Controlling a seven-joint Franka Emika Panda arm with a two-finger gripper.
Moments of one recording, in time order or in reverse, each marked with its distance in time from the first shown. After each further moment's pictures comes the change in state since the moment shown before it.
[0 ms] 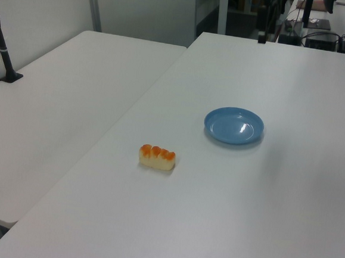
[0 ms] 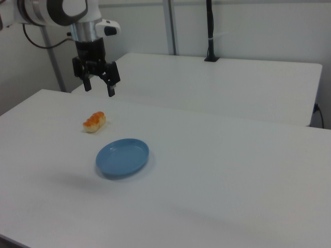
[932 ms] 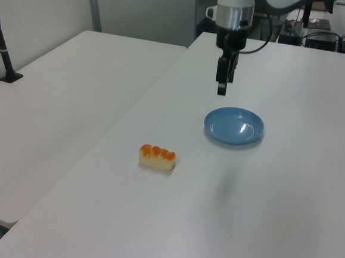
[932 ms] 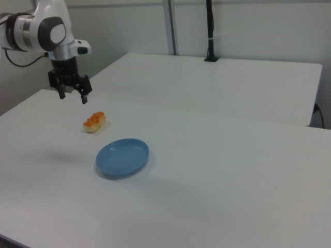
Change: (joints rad) arm 0.119 0.159 0.159 -0.003 0.021 0.225 0.123
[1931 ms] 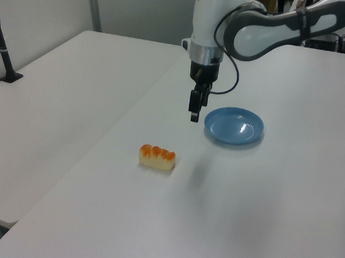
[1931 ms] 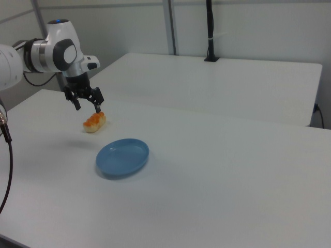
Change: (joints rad) arm 0.110 0.219 -0.086 0.108 -0.075 0.165 0.039
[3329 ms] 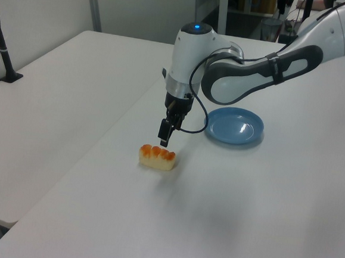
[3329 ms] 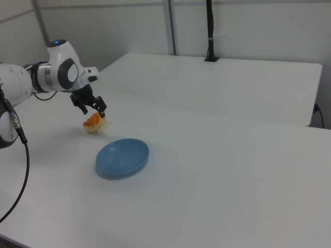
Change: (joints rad) arm 0.139 0.228 -0.120 0.153 0.000 0.214 0.139
